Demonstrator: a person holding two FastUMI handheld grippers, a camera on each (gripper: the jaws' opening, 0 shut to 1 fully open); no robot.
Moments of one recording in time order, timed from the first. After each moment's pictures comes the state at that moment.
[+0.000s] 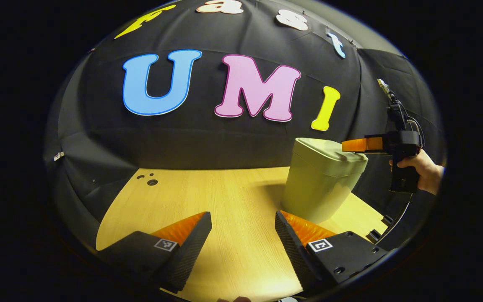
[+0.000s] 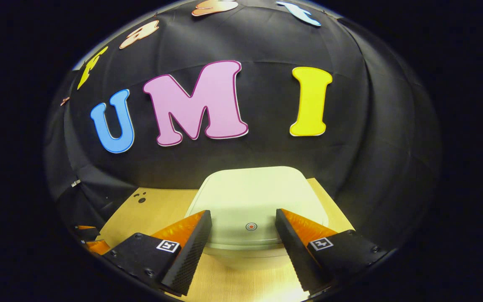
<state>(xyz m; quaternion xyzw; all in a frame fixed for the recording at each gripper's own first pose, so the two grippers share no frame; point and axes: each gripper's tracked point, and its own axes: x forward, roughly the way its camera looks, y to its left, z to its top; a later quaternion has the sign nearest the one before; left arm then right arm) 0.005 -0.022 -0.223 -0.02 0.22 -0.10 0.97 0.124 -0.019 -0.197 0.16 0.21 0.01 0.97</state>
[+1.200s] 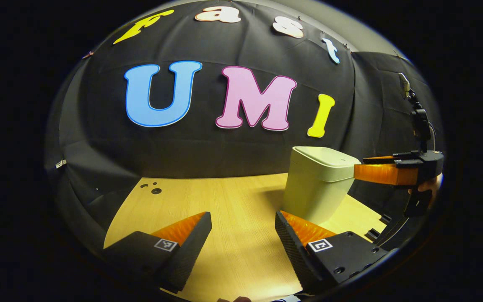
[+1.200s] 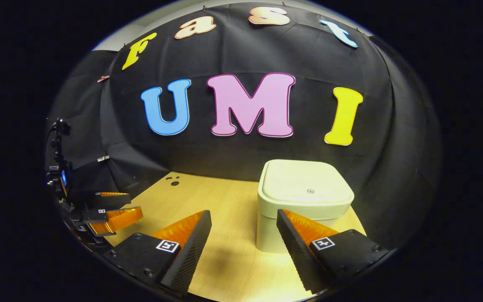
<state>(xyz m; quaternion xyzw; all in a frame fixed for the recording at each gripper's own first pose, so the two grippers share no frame) -0.009 -0.007 -0.198 -0.01 0.20 -0.11 0.97 0.011 0.090 -0.169 0.10 0.19 0.12 0.97</state>
